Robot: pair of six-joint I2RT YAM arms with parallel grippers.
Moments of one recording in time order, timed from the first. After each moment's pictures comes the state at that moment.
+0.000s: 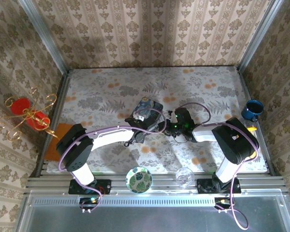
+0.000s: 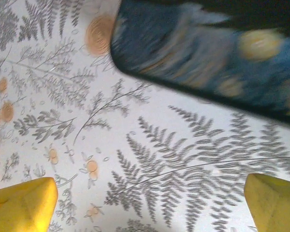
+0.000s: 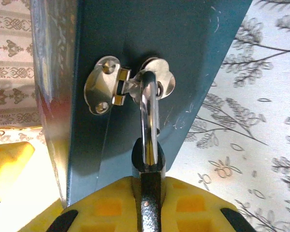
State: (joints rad) left arm -1.00 1.67 1.06 -0.85 -0.63 -0.65; right arm 0.48 1.69 0.63 0.39 -0.53 0.95
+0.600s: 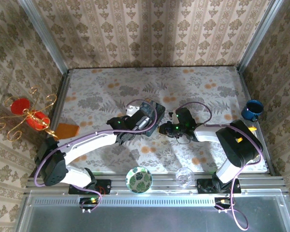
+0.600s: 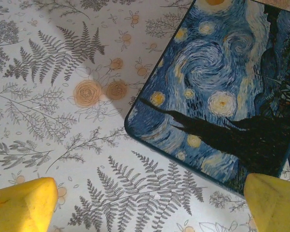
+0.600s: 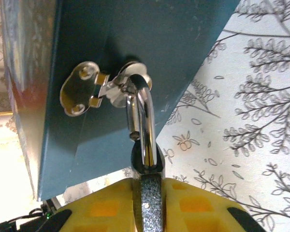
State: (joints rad) left arm -0.99 1.43 1.04 -0.68 -0.56 -0.69; right arm 0.47 1.64 0.64 0.22 -0.52 0.81
